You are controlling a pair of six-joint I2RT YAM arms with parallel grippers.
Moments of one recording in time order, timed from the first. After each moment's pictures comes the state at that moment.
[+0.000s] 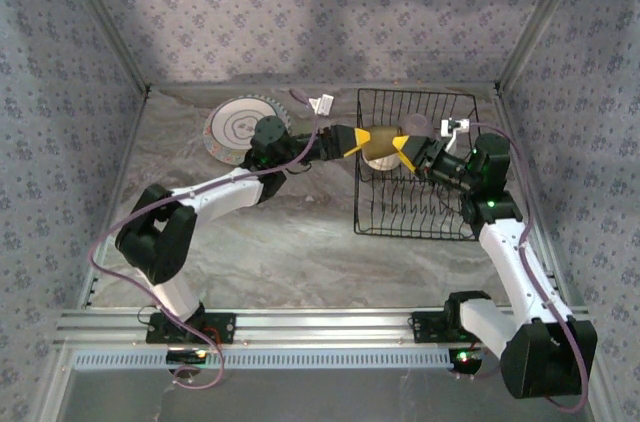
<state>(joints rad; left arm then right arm) -0.69 1.71 1.10 0.87 0.80 -1.22 0.06 0.99 0.75 0.05 -0.83 1.07</state>
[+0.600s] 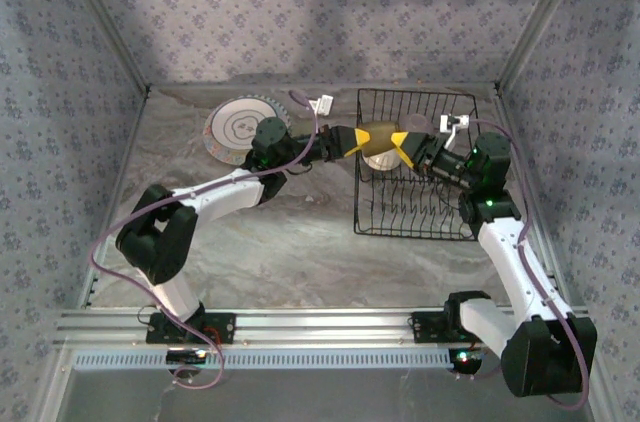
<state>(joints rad) -0.69 1.71 1.09 0.88 0.76 -1.28 0.07 1.00 0.74 0.16 -0.85 1.12</state>
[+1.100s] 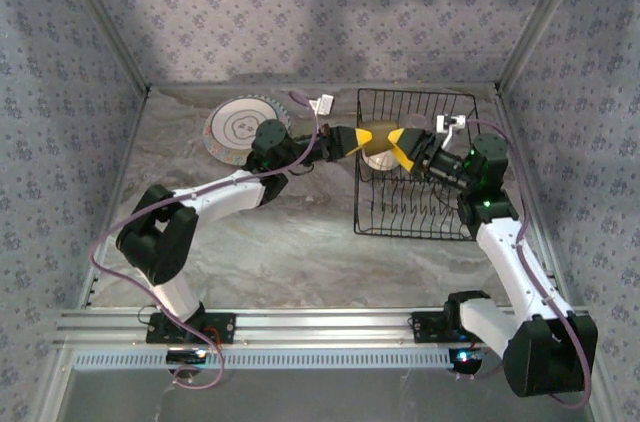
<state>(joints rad) -0.71 1.71 1.09 0.91 0.75 -1.29 0.10 0.99 0.74 0.17 -0.85 1.13</state>
